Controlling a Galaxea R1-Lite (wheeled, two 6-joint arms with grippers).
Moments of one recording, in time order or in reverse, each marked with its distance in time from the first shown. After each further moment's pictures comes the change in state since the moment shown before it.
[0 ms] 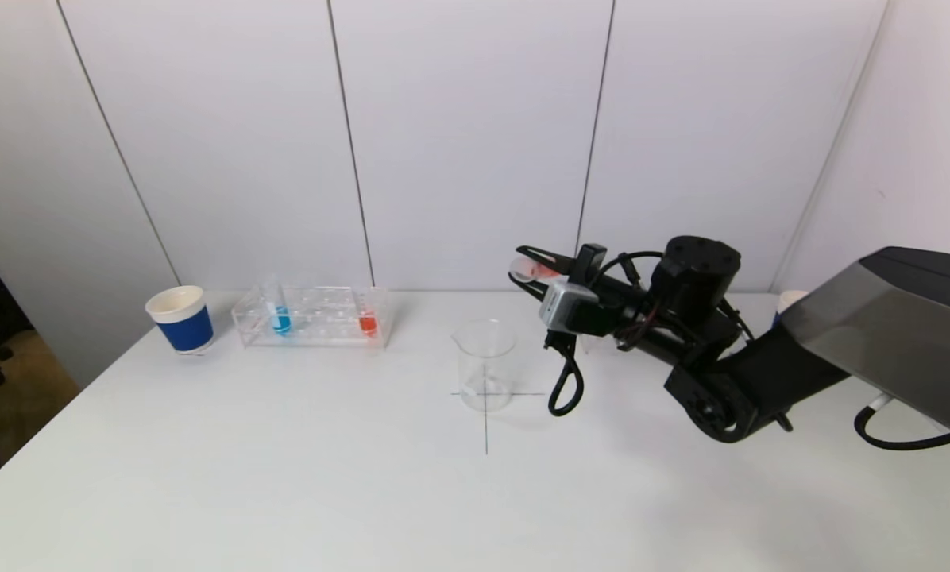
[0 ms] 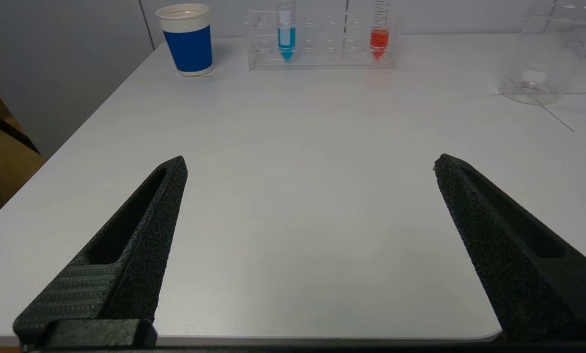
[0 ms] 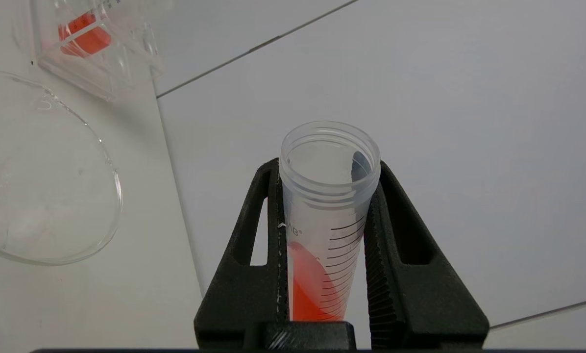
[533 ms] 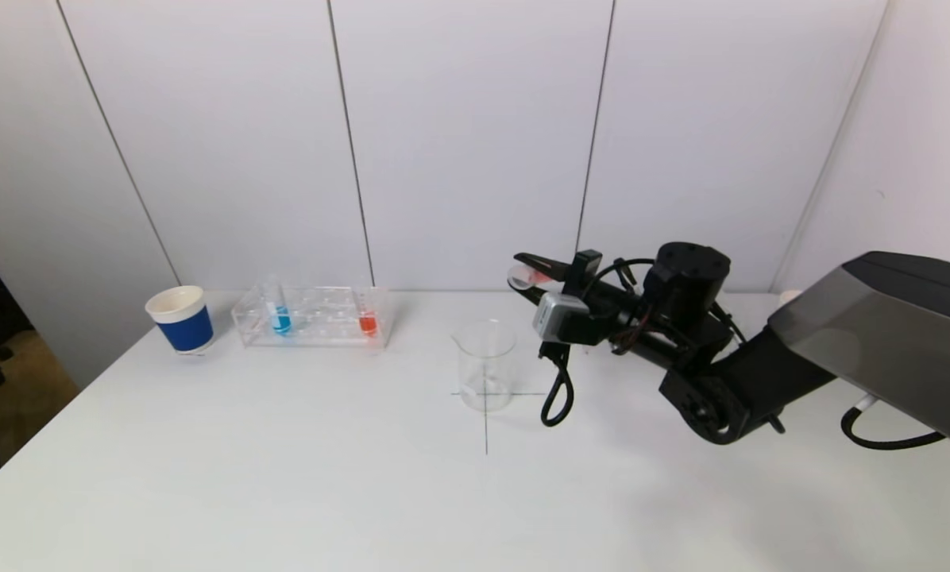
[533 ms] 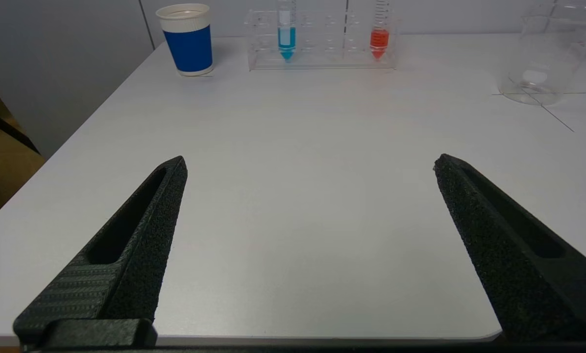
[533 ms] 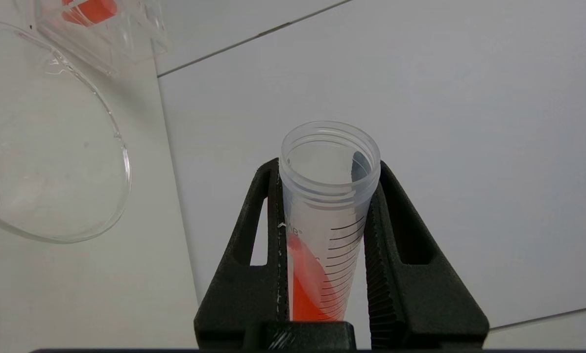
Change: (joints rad) left arm 0.000 0.000 0.000 0.000 0.000 0.000; right arm 0.002 0.024 -0.009 0.010 -0.014 -0.083
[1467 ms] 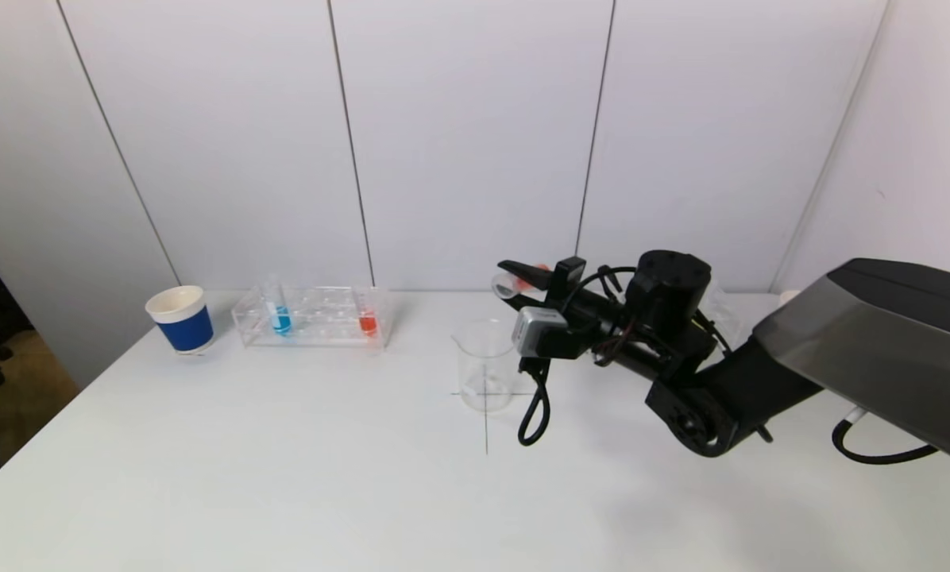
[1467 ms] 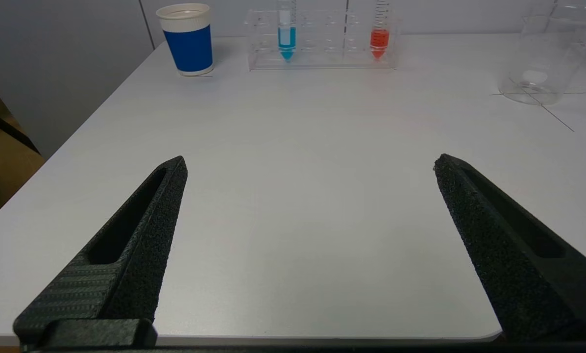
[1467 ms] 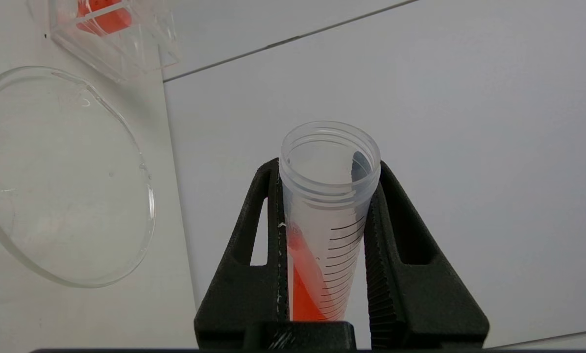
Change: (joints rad) left arm 0.000 0.000 0.000 0.000 0.000 0.000; right arm 0.056 0.002 0.008 0.004 -0.058 -0.063
